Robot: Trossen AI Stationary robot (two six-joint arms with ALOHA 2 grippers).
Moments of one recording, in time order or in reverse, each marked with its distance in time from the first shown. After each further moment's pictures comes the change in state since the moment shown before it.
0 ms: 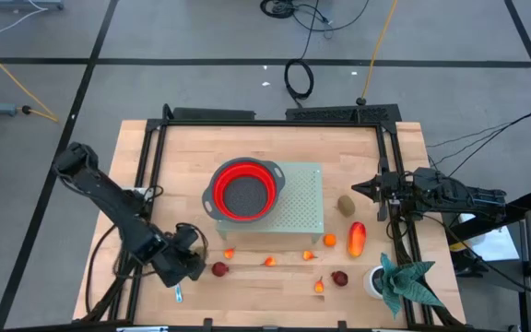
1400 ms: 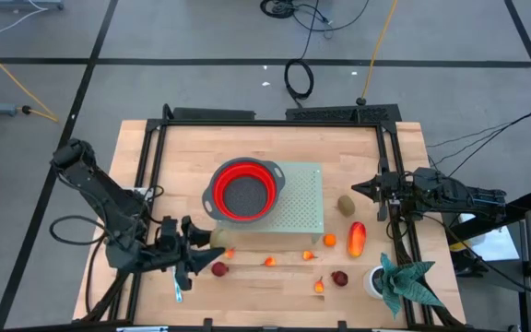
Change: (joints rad) left arm -0.052 -0.047 0.078 1.218 -0.757 1.184; right arm 0.000 0.000 0.000 -0.001 0.000 0.000
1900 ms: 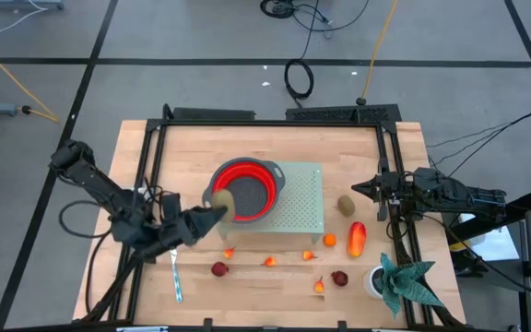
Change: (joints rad) left arm 0.130 0.000 0.000 0.270 -0.090 -0.277; right arm 0.000 0.000 0.000 0.000 0.000 0.000
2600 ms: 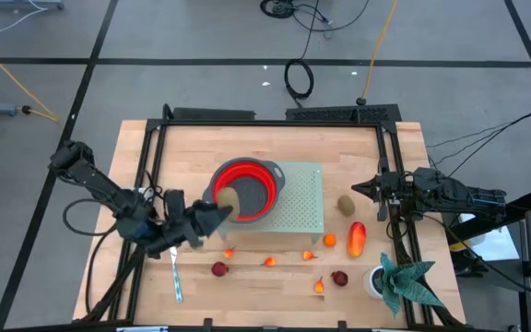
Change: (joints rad) left arm 0.041 0.000 0.000 -0.030 0.109 0.214; right arm 0.000 0.000 0.000 0.000 0.000 0.000
